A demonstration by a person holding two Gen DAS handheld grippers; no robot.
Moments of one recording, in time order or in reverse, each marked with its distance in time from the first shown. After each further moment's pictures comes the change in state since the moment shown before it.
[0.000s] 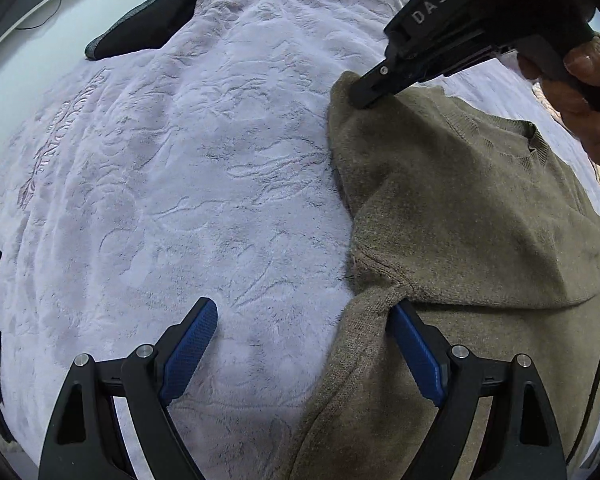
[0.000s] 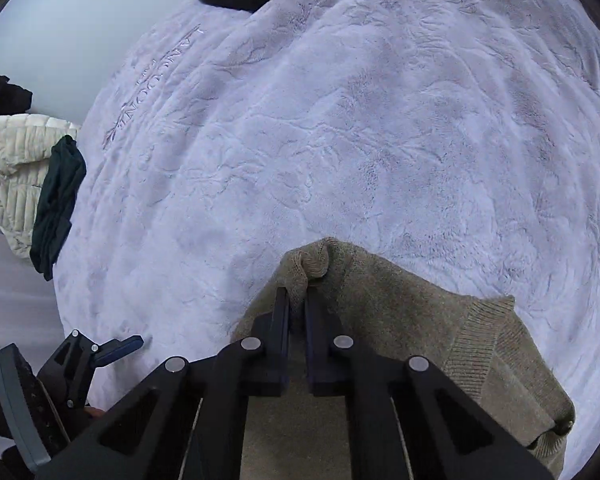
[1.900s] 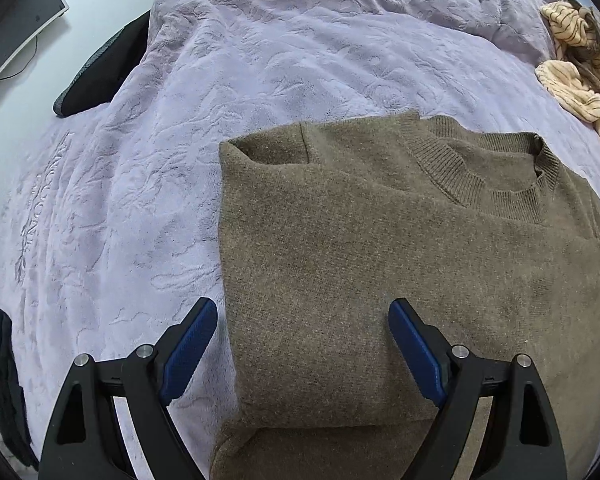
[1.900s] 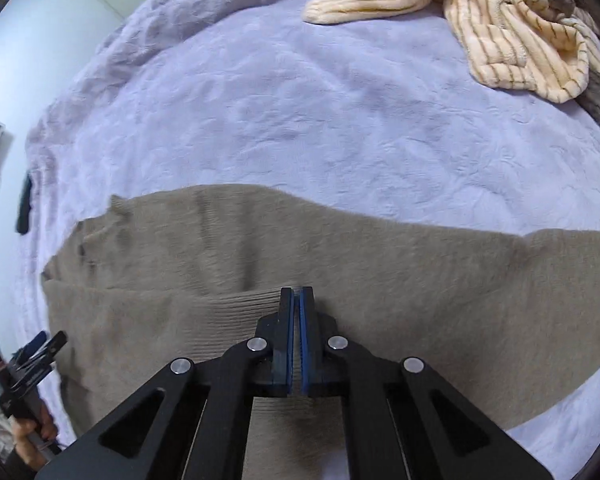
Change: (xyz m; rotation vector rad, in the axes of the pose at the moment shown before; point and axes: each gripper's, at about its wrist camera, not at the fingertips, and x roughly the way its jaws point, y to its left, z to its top) left arm 0.020 -0.075 0.062 0.108 0.014 0.081; right arm -0.130 -0.221 -0.335 0.899 -0.326 -0.294
